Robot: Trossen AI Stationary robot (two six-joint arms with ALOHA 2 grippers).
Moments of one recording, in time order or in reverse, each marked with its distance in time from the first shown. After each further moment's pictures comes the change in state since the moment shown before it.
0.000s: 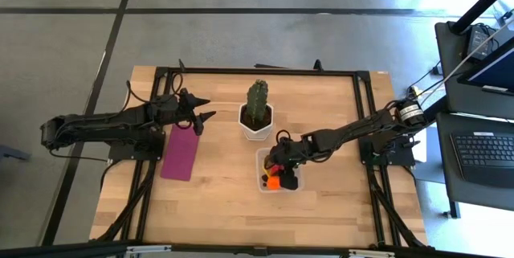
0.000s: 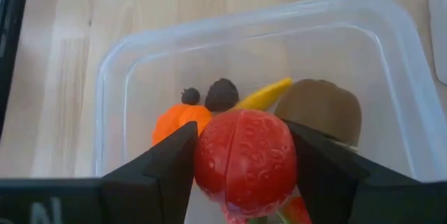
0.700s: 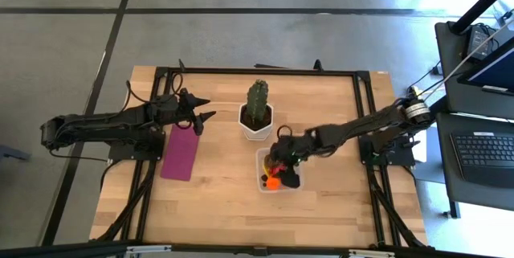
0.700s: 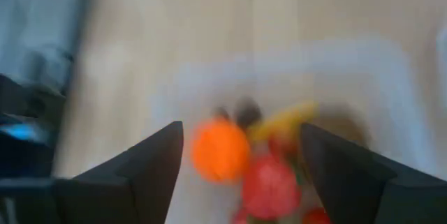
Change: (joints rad) left arm 0.000 0.000 0.000 0.000 0.000 0.001; right arm -0.024 -0.060 0.028 -0.014 -0.078 0.001
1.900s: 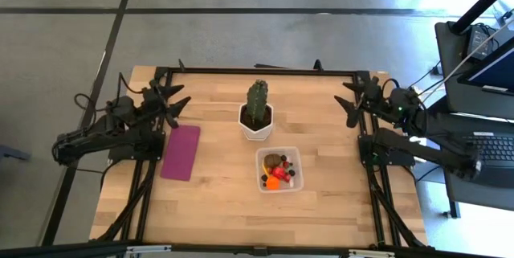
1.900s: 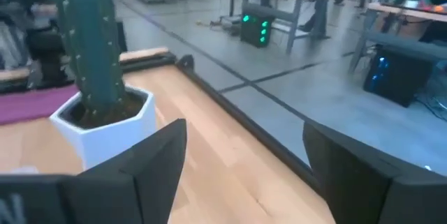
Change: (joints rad) left arm 0.000 -0.562 0.000 -0.100 -0.100 0.105; right arm -0.664 -1.331 -0.552 -0.062 0.252 -0.339
